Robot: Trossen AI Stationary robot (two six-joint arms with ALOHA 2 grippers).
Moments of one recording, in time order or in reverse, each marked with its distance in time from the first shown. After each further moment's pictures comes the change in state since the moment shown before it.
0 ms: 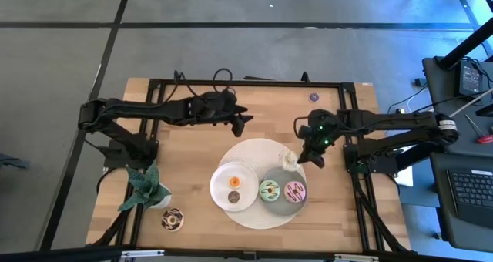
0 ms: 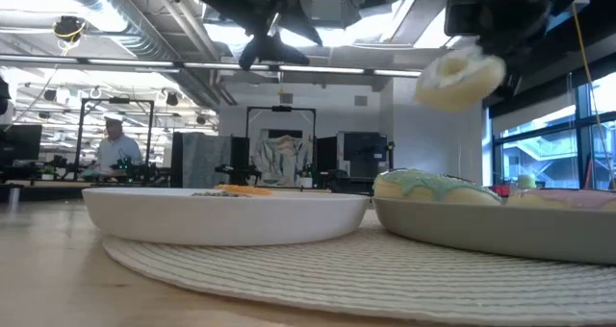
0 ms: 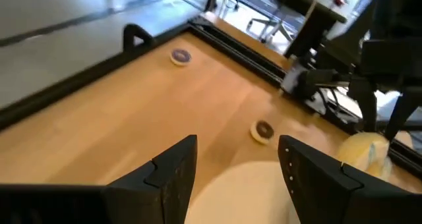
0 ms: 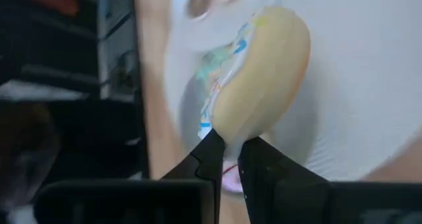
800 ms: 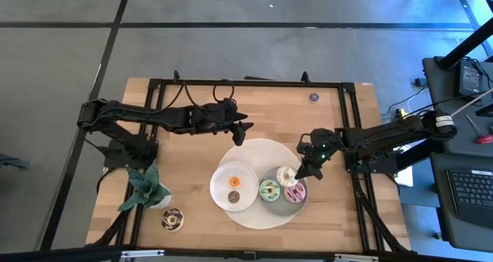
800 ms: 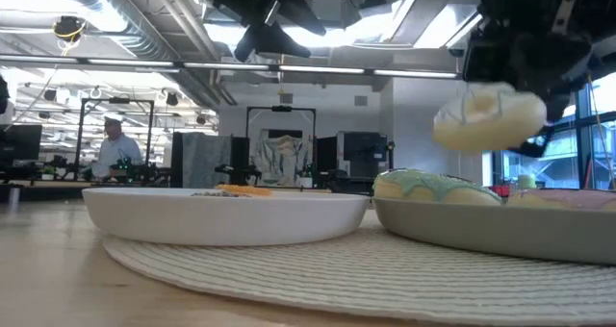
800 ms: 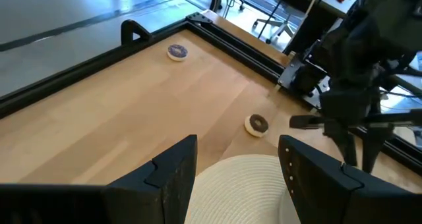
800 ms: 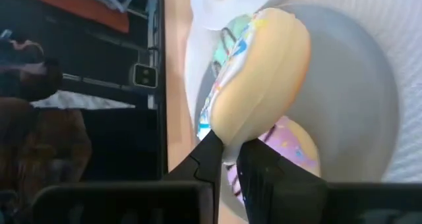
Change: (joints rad) left arm -0.112 0.000 0.000 -0.013 -0.135 -0.041; right arm 0.118 0.025 -0.409 0.672 -0.054 0.264
